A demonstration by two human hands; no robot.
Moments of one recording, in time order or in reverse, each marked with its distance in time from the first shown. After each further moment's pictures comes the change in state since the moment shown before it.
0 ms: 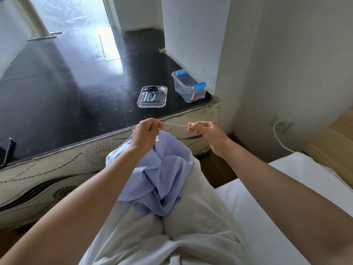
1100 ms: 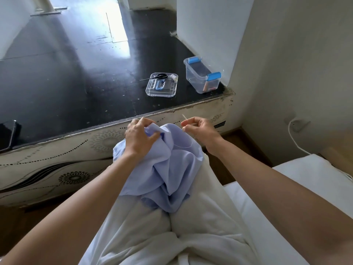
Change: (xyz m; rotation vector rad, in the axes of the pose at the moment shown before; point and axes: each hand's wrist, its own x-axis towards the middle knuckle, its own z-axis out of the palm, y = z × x) left_hand -0.008 -0.055 -0.022 0.285 0.093 -0.076; right_hand 0.030 0.008 0.050 -0.152 0.002 0.083
